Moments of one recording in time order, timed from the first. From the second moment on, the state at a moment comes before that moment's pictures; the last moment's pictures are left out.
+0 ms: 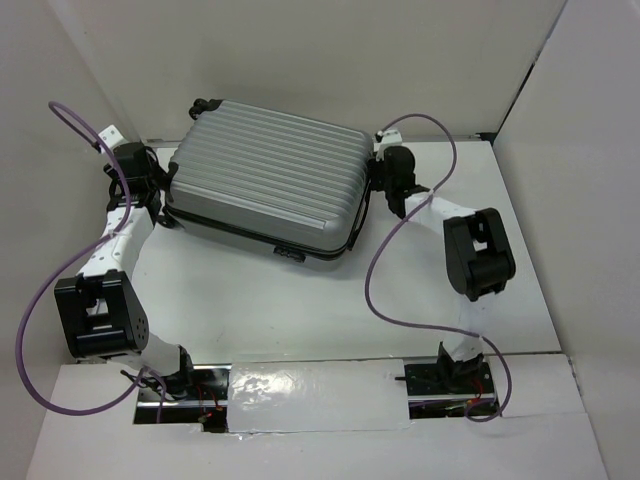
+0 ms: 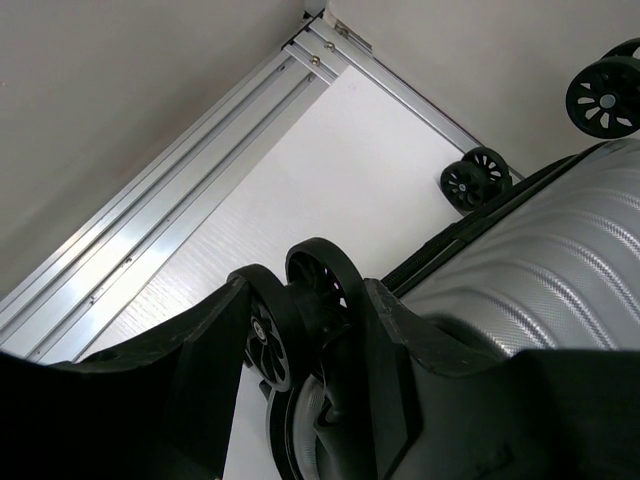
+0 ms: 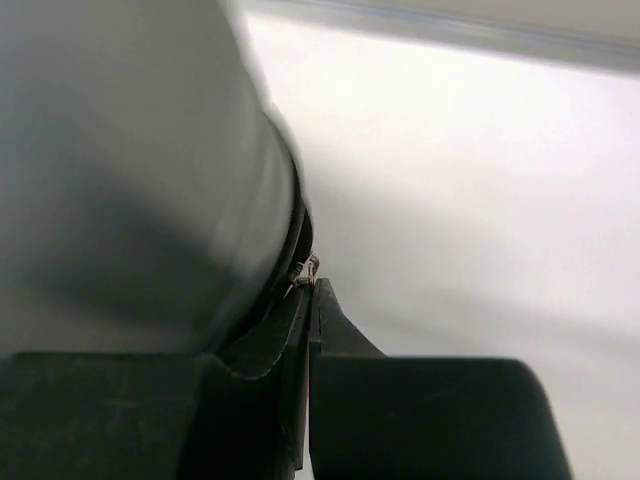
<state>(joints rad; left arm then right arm) 0.19 1.49 1.15 -0.05 -0.37 -0.42 0.28 1.88 1.22 0.28 0.12 0.03</state>
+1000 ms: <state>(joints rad) 0.19 1.55 1.59 -0.49 -0.40 -0.35 0.11 1.67 0.82 0.61 -0.30 0.03</state>
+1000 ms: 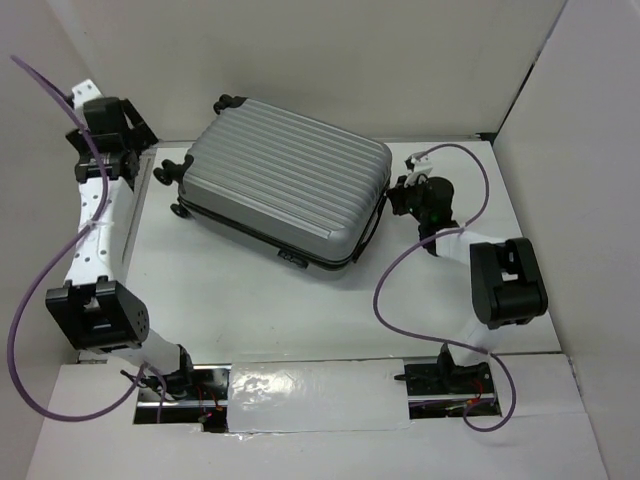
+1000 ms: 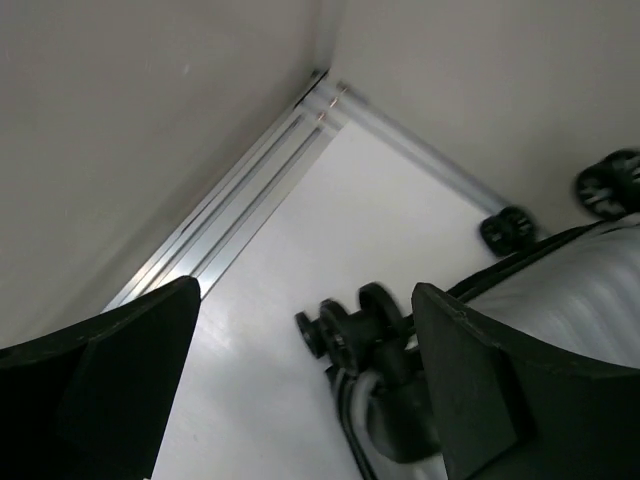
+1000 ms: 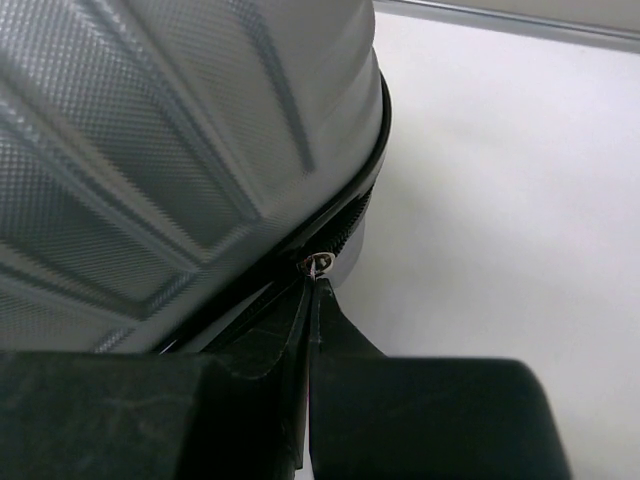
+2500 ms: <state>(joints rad) -1.20 2.02 1.53 -0.25 -0.72 -0.01 0.11 1.39 0.65 0.36 -0.37 0.29</state>
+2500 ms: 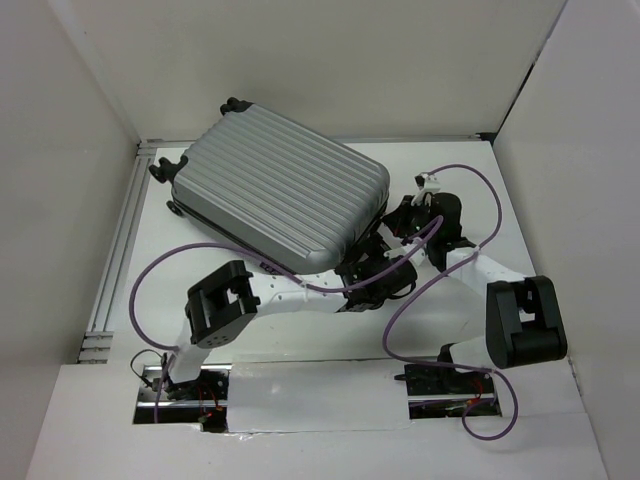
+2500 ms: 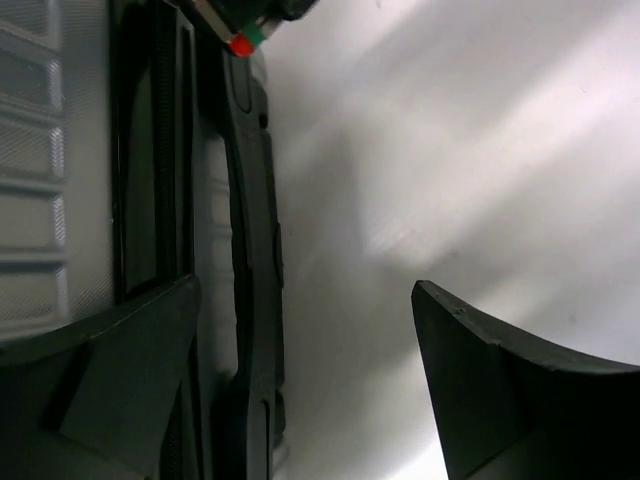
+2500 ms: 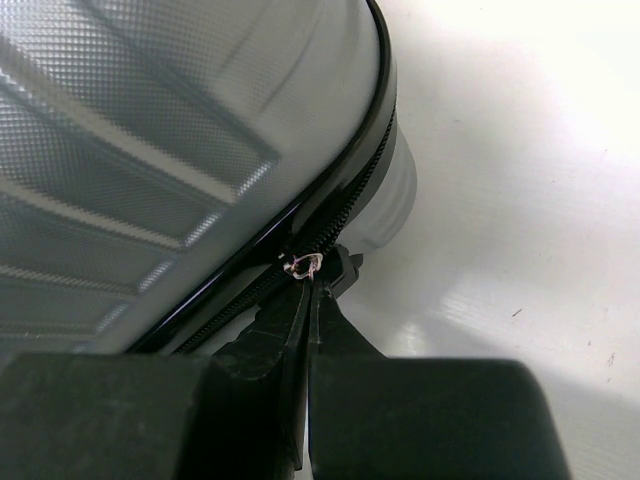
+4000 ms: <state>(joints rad) -1.13 1.83 1.10 -0.01 -0.63 -0.27 0.11 1.50 0.76 0.34 -0.43 0.25</state>
